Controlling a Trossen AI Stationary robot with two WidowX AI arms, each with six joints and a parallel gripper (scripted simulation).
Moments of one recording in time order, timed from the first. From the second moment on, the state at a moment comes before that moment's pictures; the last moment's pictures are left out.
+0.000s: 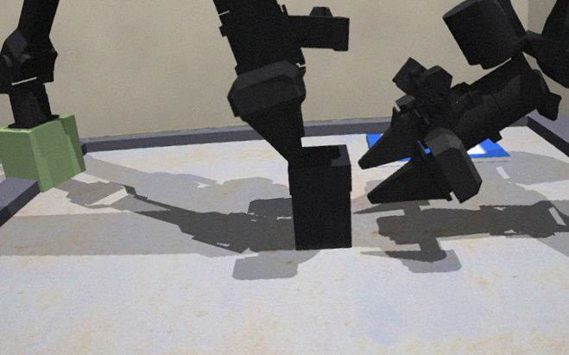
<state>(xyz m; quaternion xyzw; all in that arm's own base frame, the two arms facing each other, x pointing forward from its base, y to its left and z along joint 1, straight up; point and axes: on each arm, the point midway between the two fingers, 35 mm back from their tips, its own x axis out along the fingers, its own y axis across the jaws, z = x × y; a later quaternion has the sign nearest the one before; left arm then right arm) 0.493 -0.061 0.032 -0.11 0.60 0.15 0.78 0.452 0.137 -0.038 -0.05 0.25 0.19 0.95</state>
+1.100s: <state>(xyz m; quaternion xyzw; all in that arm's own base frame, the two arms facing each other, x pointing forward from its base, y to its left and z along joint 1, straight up) 0.502 -0.059 0.005 -0.11 0.60 0.15 0.78 0.486 0.151 -0.055 -0.05 0.25 0.19 0.95</state>
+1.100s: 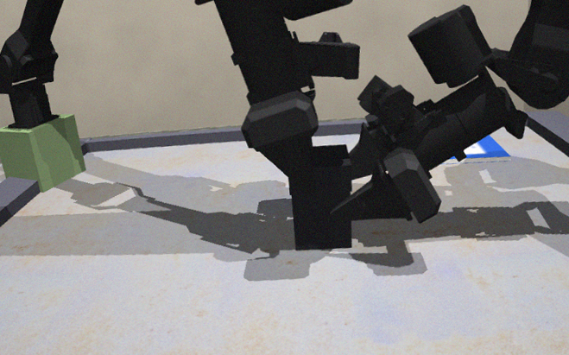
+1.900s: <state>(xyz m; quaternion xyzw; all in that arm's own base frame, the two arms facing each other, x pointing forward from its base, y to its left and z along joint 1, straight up) 0.502 -0.059 0.005 -0.11 0.60 0.15 0.78 0.504 0.158 -0.065 -0.05 0.25 0.19 0.95</state>
